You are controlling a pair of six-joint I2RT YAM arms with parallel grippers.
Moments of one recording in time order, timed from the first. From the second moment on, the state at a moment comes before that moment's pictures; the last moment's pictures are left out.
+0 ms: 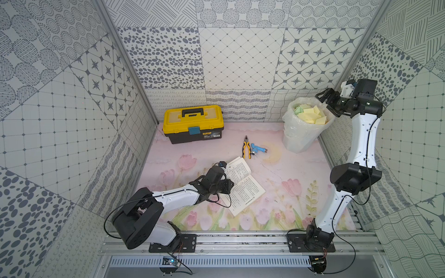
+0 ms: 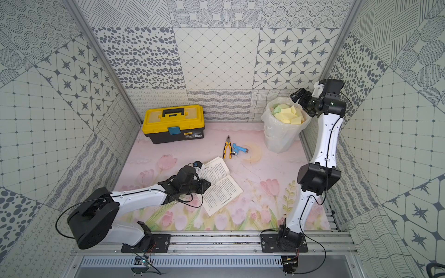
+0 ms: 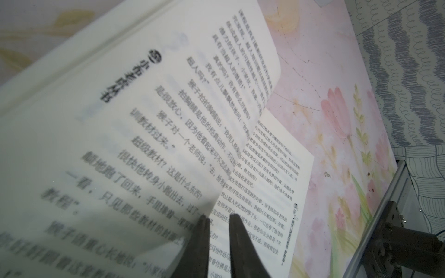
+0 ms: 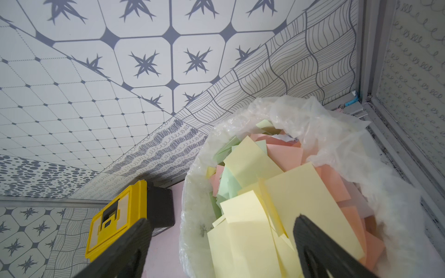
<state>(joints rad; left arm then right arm) -0.68 1.42 0.61 0.07 0.16 -0.55 -0.31 2.05 2.52 -1.03 -0.51 0.43</state>
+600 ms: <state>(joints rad) -0.68 1.33 0.65 0.05 0.18 -0.54 -0.28 1.40 1.48 -0.51 -0.49 0.43</state>
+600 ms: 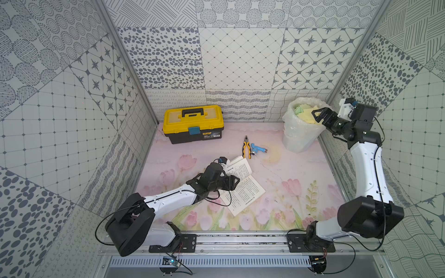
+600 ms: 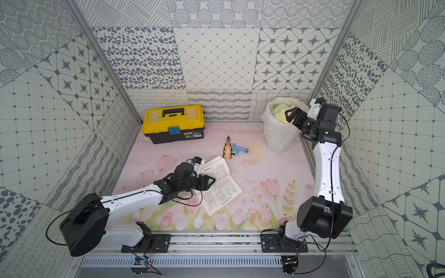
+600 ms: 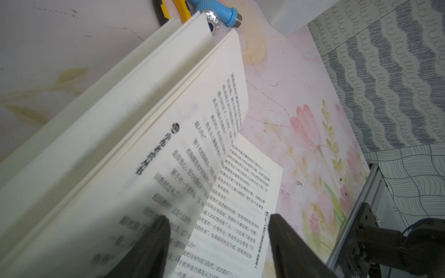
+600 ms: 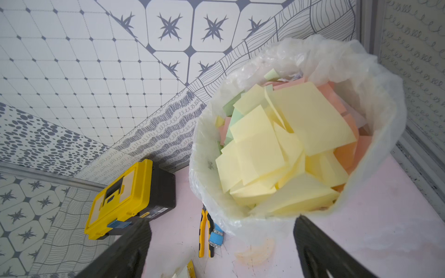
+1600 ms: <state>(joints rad) -0.60 0.95 0.47 0.06 -0.44 -0.36 0.16 0.99 0.35 0.31 0.33 0.22</state>
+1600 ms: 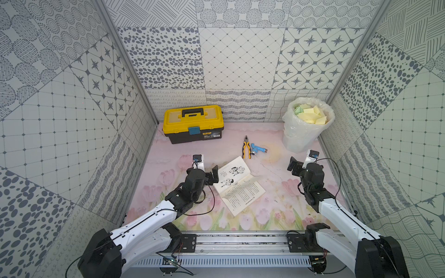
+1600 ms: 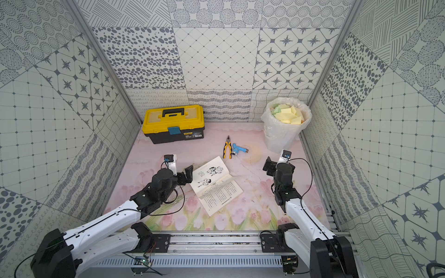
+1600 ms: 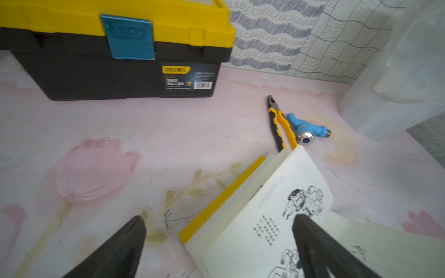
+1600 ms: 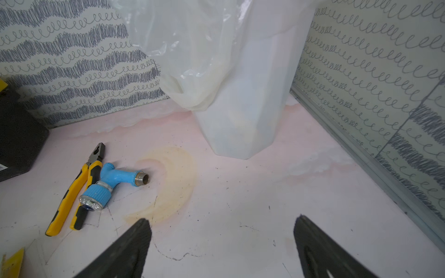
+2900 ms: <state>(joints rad) 0.03 1.55 0.37 0.70 0.00 -0.15 0.08 1.56 0.36 0.87 0.29 0.05</state>
